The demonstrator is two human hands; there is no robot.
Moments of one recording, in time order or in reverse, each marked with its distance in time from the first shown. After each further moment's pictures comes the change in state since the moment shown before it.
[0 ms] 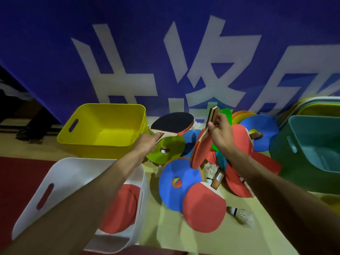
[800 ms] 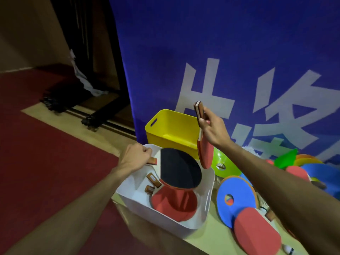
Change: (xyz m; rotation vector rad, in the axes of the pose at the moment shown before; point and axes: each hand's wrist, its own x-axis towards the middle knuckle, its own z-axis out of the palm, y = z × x) left_hand -0.107 -0.171 -0.232 0.350 0.425 0.148; right_hand -0.113 -0.192 0.175 -0.184 -0.387 -0.659
